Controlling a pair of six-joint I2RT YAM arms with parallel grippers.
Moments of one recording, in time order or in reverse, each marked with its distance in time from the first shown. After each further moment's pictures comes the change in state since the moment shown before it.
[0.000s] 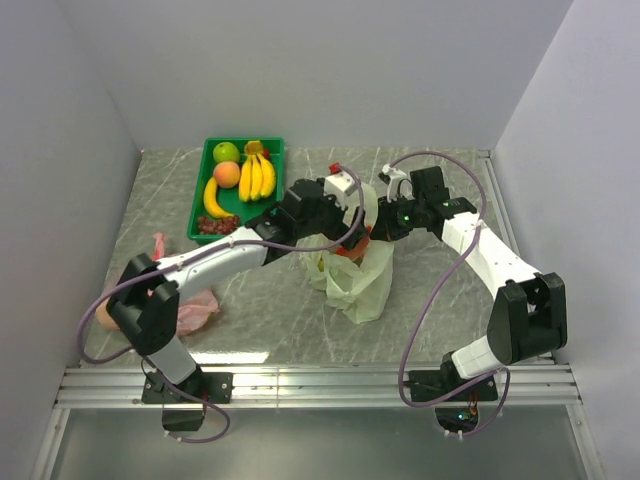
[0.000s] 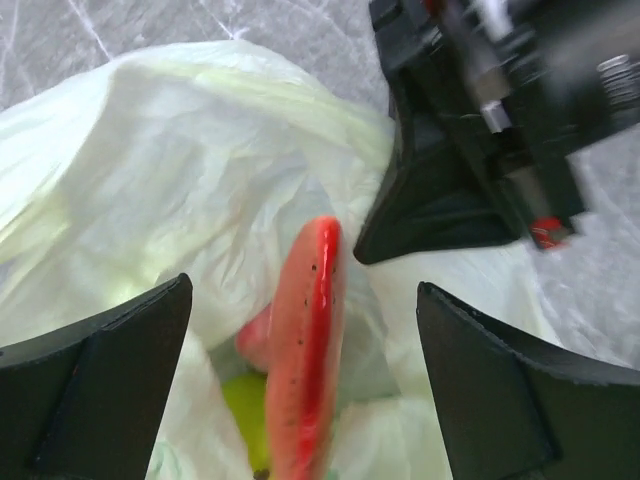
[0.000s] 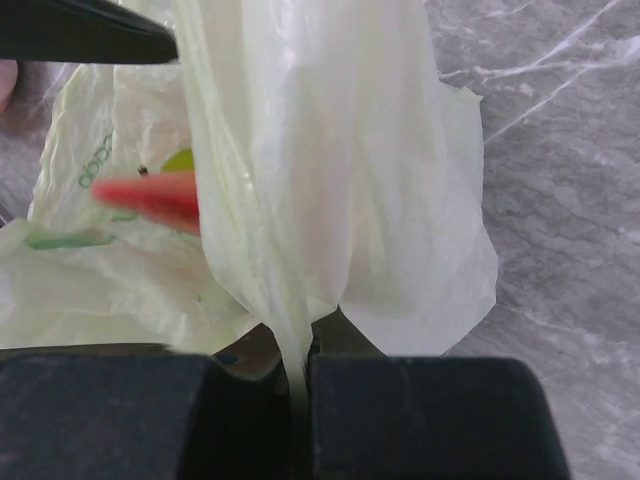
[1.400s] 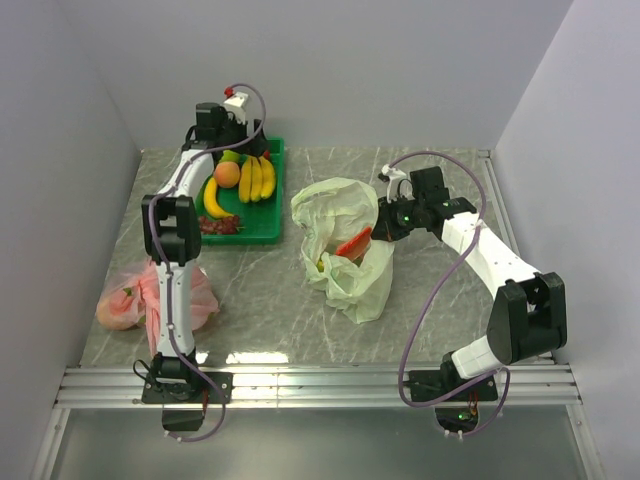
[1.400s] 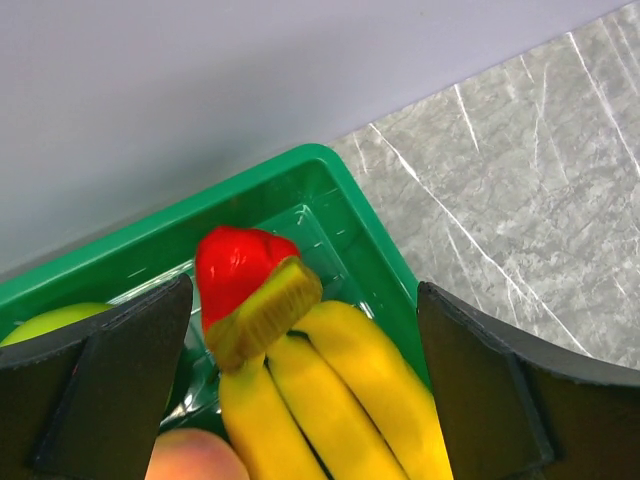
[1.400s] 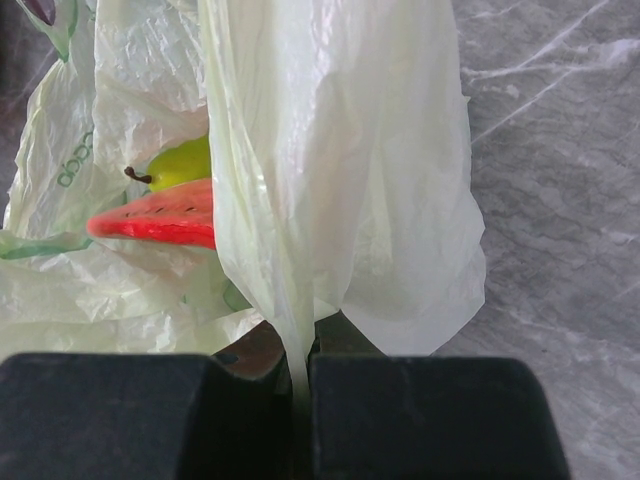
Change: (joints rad) left arm 0.740 0.772 0.941 -0.241 0.370 0.168; right arm 0.000 0.001 -0.001 0.000 0.018 -0.029
